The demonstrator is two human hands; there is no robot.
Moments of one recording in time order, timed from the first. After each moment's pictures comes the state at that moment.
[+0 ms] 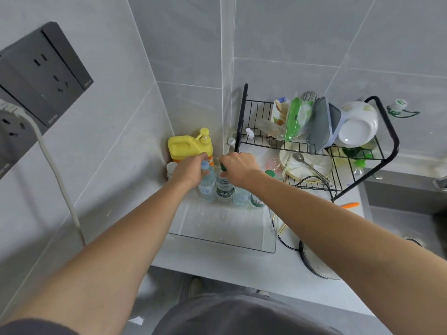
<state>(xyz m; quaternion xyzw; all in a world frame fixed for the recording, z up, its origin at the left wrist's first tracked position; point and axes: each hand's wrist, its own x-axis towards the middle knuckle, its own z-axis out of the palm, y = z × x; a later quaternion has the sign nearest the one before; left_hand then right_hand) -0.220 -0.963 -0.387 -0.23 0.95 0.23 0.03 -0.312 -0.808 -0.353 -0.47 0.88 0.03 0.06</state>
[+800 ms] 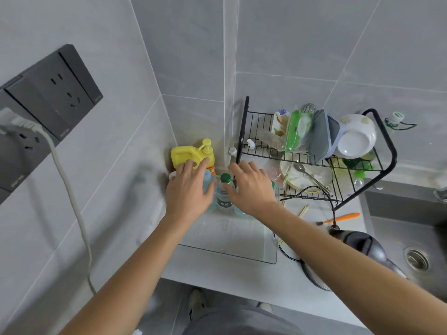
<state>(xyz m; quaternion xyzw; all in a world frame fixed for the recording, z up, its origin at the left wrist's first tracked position) -0.157 -0.910 -0.331 -0.22 0.96 0.08 -0.14 -0.273 -0.760 -0.345 -0.40 0.90 -0.15 -0.02</state>
